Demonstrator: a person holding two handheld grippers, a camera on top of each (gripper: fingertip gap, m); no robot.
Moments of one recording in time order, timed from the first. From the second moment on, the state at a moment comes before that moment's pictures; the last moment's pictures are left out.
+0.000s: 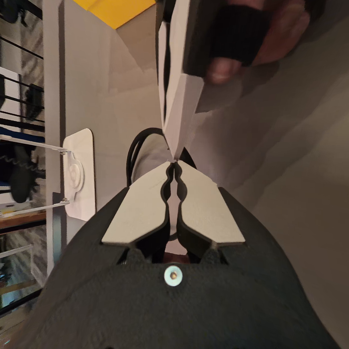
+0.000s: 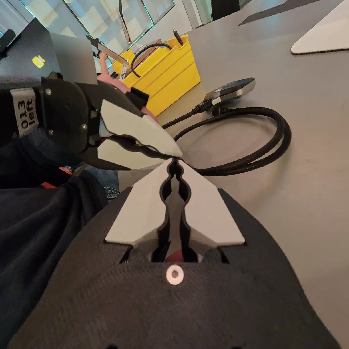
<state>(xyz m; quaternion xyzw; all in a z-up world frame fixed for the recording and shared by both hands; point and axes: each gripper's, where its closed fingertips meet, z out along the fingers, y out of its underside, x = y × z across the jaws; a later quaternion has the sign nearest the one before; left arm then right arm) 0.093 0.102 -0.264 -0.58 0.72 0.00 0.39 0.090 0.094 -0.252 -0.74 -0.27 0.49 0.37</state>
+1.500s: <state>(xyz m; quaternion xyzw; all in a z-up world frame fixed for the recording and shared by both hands) 0.068 0.087 -0.280 -0.60 0.66 0.04 0.46 0.073 0.103 -0.300 -0.79 -0.39 0.35 0.30</state>
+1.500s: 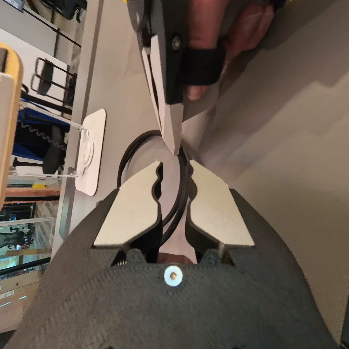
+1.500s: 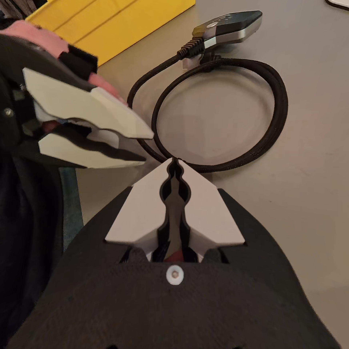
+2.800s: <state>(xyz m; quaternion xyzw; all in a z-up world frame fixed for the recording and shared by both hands) 0.071 0.094 -0.319 -0.66 0.64 0.01 0.39 0.088 0.120 -0.307 -0.84 -0.34 0.18 0.39</state>
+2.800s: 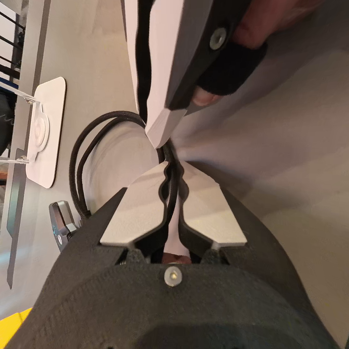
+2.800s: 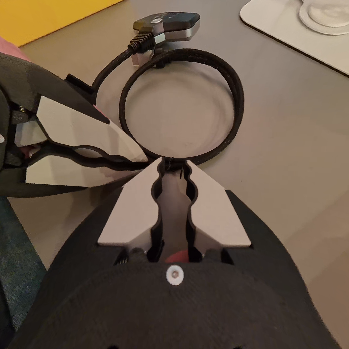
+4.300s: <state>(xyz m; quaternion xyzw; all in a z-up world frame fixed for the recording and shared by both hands) 0.070 0.097 -0.312 -0.64 0.64 0.00 0.42 0.085 0.092 -0.308 -0.64 -0.63 0.07 0.44</state>
